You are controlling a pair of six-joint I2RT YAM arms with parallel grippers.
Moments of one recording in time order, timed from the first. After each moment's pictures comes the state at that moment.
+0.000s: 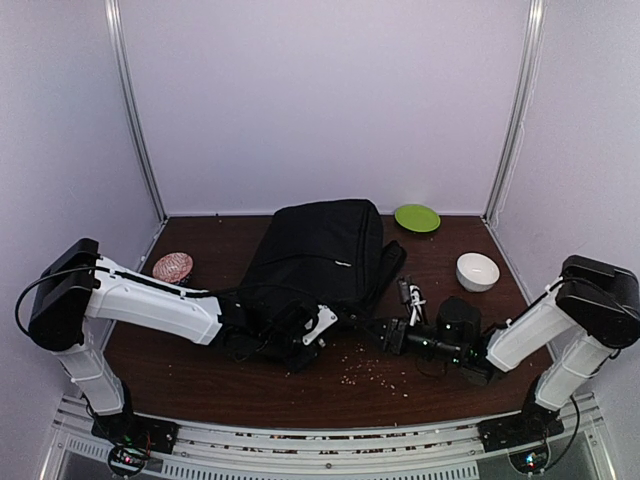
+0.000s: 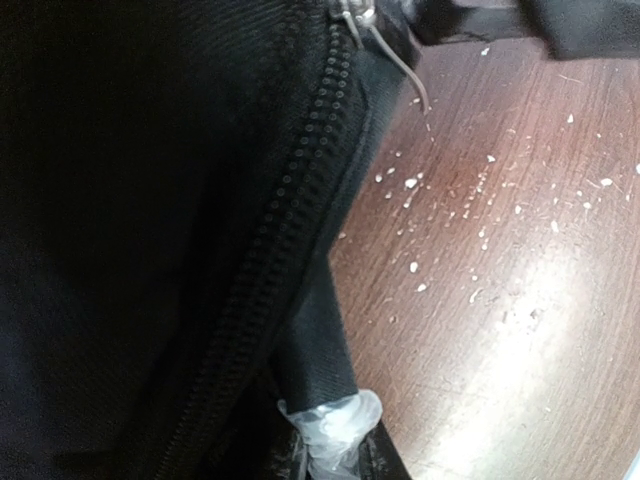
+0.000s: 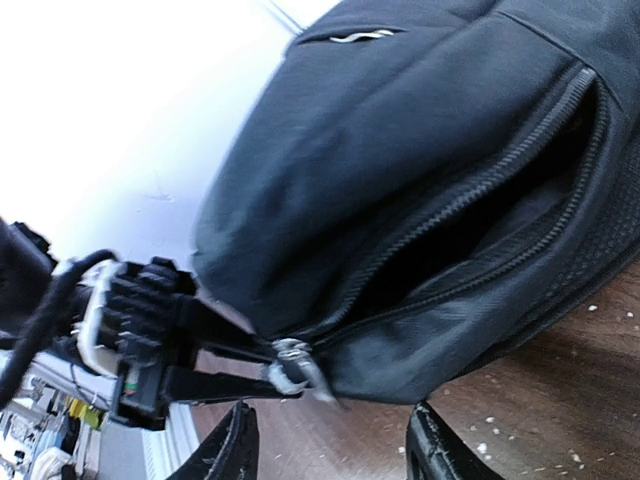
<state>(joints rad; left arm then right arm) -1.15 1.73 0.99 -0.17 -0.18 -0.01 0.90 1.60 0.32 1.09 -0.14 0.76</state>
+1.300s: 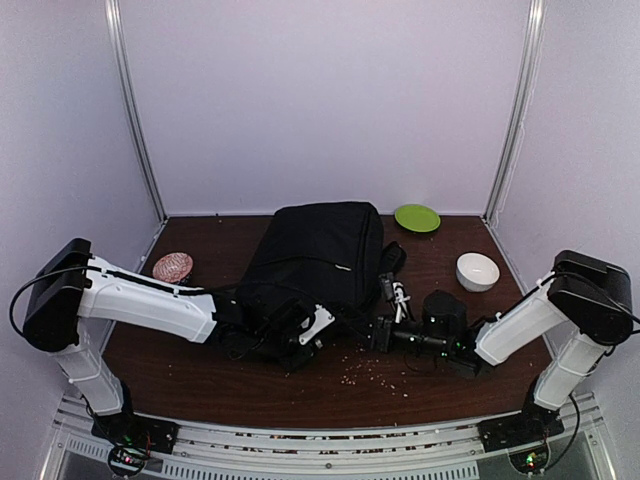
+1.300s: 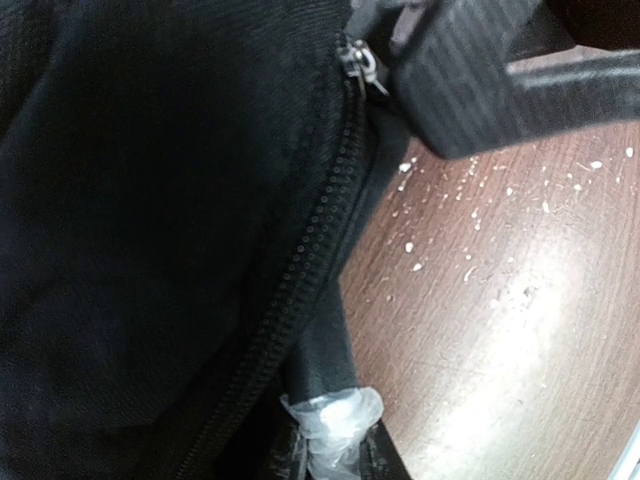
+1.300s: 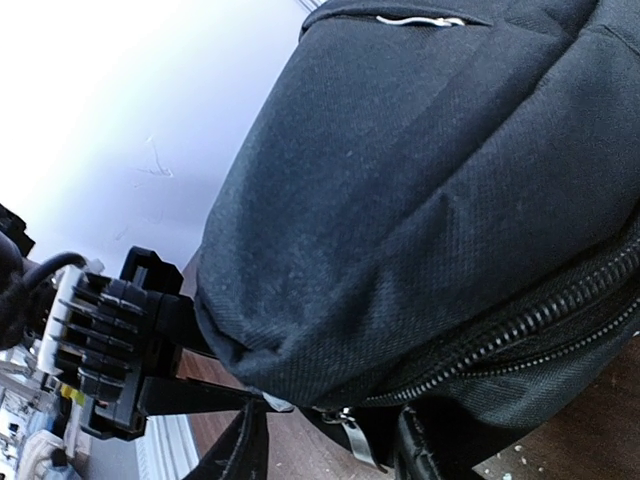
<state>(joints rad) -1.15 1.69 0.99 -0.22 -0.18 0.00 0.92 1.65 0.43 1.00 -0.18 0.72</state>
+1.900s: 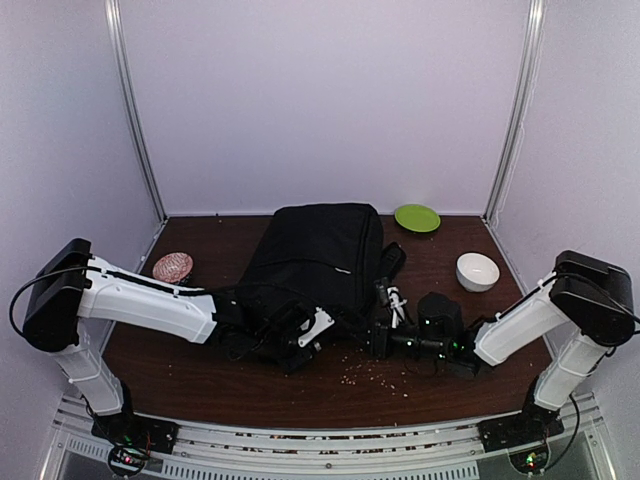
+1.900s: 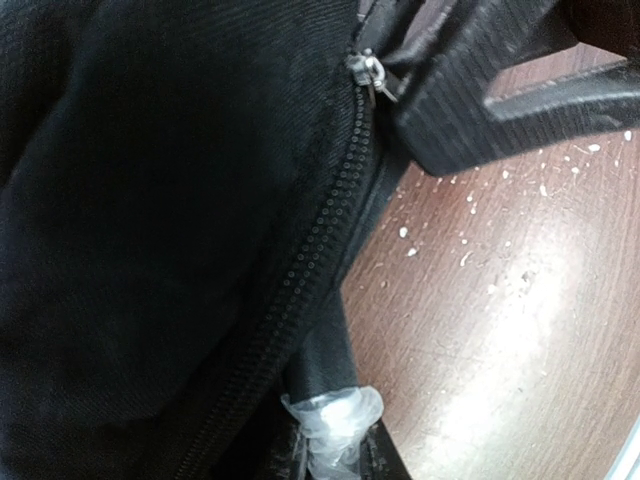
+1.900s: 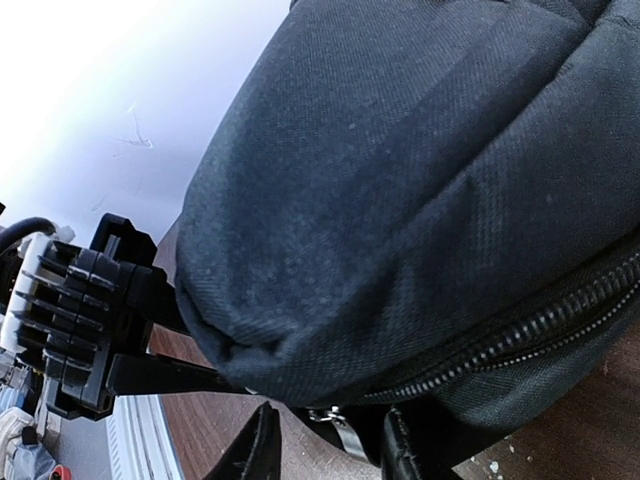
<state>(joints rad) -1.15 1.69 0.99 -0.24 -0.17 0.01 0.94 1.64 0.44 0.91 -0.16 0.65</state>
